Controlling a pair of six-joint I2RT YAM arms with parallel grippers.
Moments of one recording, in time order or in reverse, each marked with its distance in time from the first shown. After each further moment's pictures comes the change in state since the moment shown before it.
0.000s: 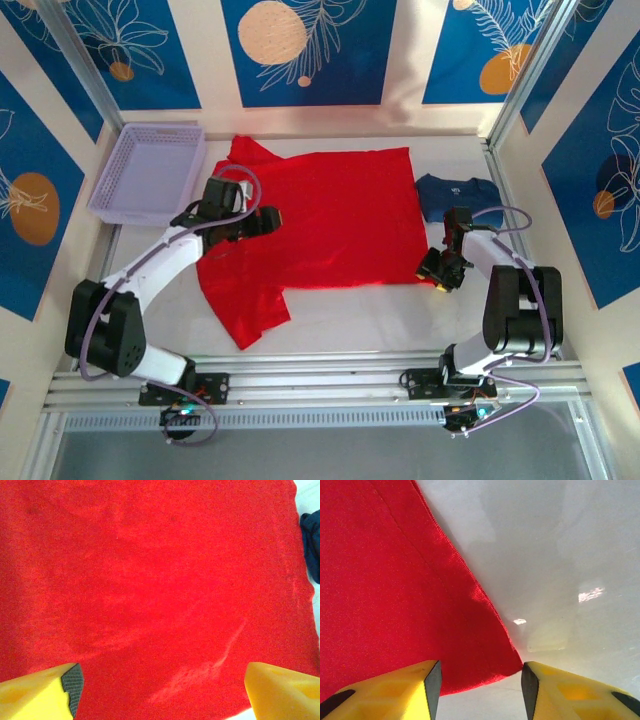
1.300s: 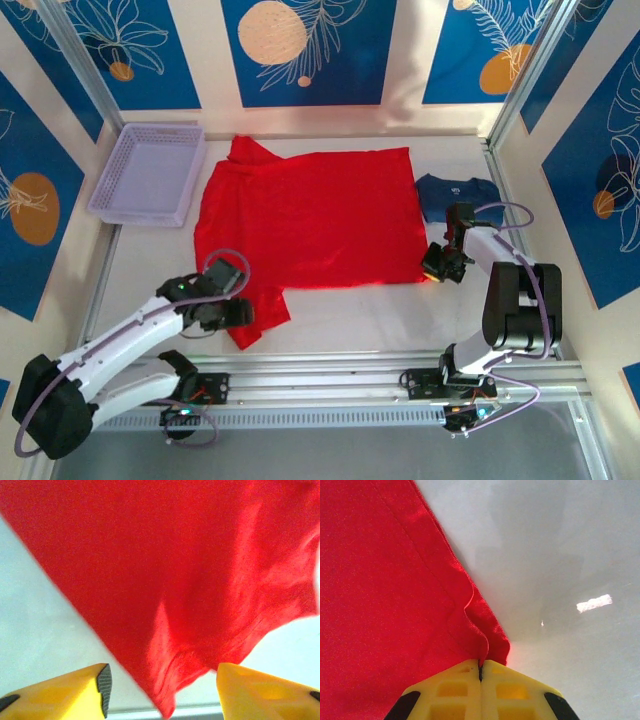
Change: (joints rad) left arm -0.316 -0.484 -0.435 -0.544 -0.233 -0.273; right arm -0.013 0.019 0.032 0.022 -0.010 -0.013
